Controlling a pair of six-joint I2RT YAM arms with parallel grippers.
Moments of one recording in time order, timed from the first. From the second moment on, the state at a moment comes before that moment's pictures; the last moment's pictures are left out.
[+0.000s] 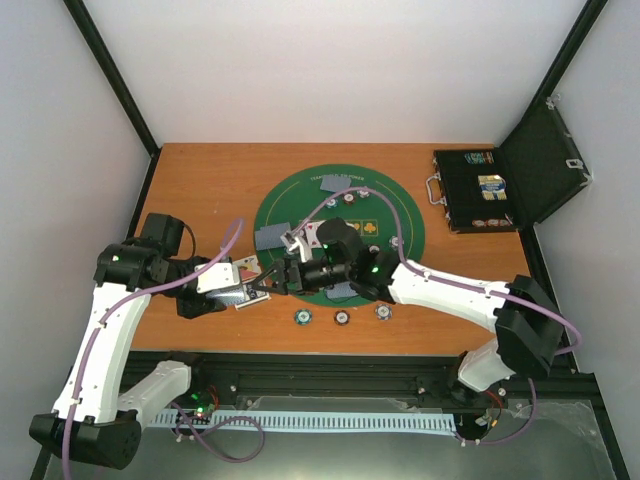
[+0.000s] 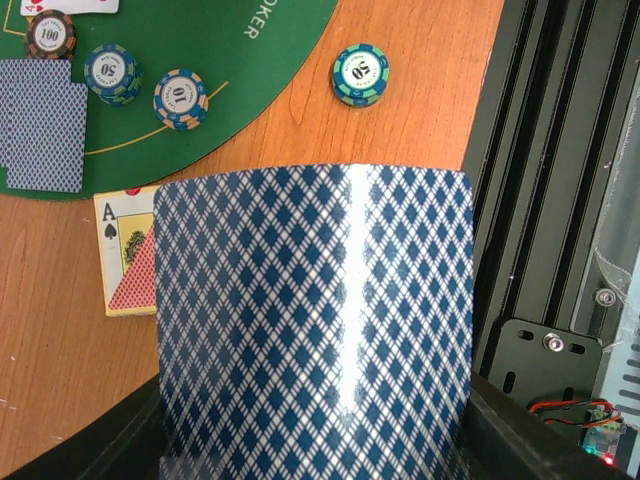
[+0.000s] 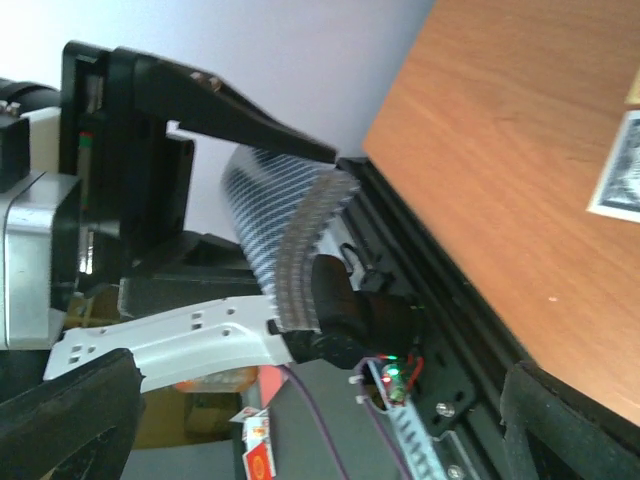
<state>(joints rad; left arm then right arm) -0.14 0.94 1.14 -1.49 0.39 1.13 0.98 1.48 1.04 0.02 -0.64 0.92</state>
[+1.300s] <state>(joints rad) -0.14 0.95 1.14 -1.49 0.39 1.13 1.05 1.82 1.06 0.58 -0.73 1.24</state>
